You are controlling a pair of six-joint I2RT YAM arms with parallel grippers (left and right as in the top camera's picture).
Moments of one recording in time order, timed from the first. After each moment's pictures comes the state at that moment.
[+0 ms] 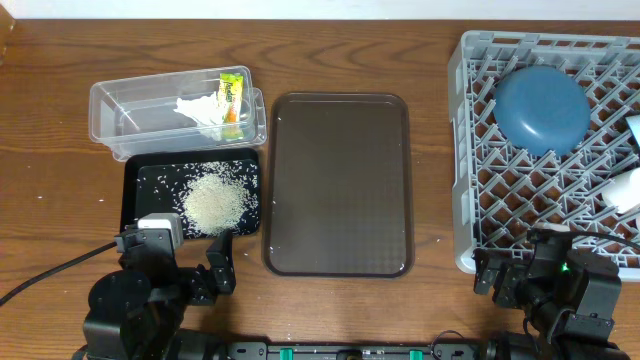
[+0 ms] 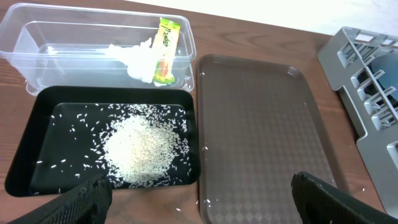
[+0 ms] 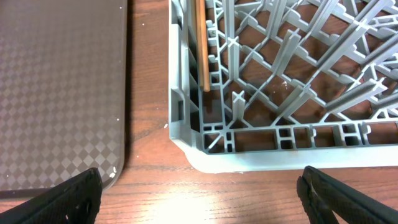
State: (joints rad) left arm -0.17 0.39 0.88 -1.02 0.02 -0.25; right arm -0.16 0.43 0.66 -1.09 -0.18 0.08
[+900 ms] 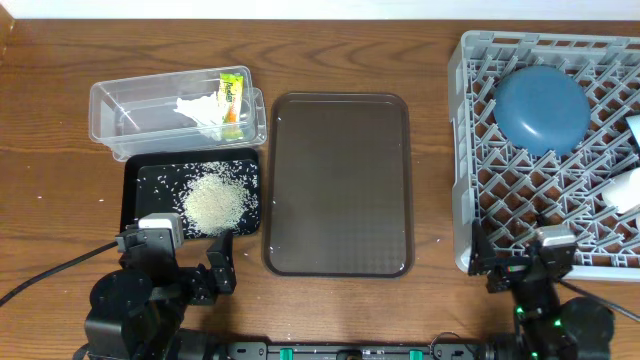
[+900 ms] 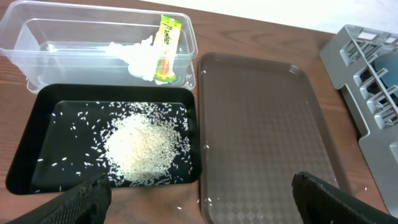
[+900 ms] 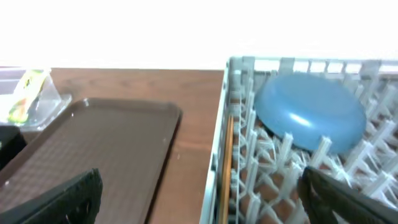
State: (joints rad) left arm -0.17 0.39 0.88 -1.02 0.02 -0.25; right arm -0.03 0.04 0.38 -0.52 -0.19 0.04
